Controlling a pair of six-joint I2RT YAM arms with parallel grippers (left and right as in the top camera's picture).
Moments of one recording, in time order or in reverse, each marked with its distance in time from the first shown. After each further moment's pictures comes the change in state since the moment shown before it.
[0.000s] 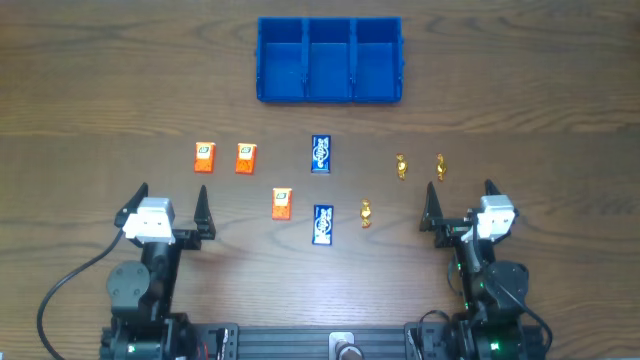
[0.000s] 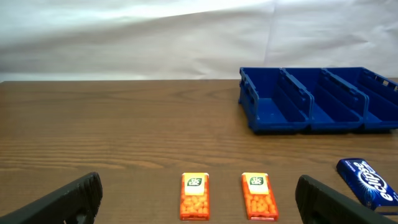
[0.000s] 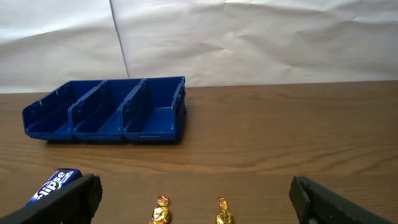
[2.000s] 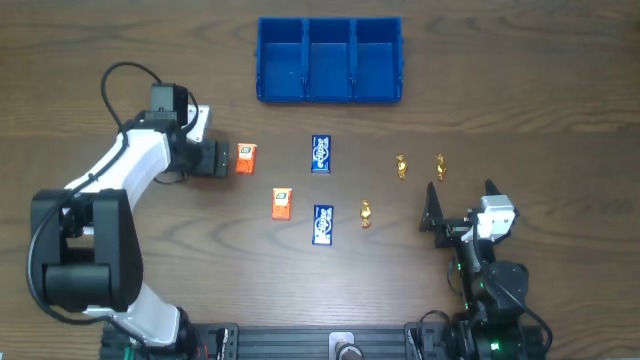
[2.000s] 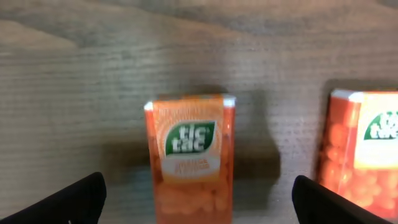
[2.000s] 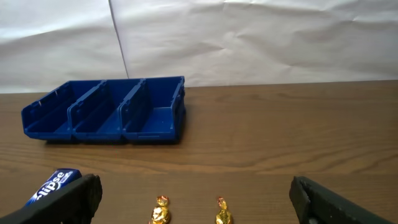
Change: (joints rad) left arm 0.003 1.783 1.002 -0.440 0.020 0.060; right arm 0.000 0.000 0.000 -0.002 0.000 0.000
